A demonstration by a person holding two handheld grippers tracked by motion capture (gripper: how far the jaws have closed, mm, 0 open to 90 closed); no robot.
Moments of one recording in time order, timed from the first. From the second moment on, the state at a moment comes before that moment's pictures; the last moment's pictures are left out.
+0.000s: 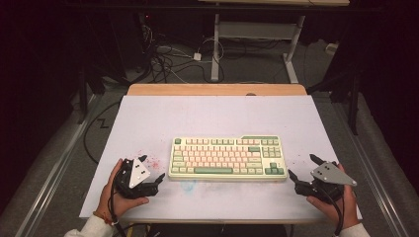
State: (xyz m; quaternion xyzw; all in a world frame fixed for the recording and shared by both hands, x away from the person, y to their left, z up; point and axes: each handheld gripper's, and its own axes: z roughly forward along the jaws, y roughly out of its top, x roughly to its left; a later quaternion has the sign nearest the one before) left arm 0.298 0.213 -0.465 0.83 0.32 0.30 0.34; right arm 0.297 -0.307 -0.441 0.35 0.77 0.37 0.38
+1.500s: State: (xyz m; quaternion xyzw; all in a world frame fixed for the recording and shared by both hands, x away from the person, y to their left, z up) left arm 0.298 0.211 -0.454 0.83 0.33 0.27 0.36; right arm 0.321 -0.245 -0.414 0.28 0.83 0.40 0.26
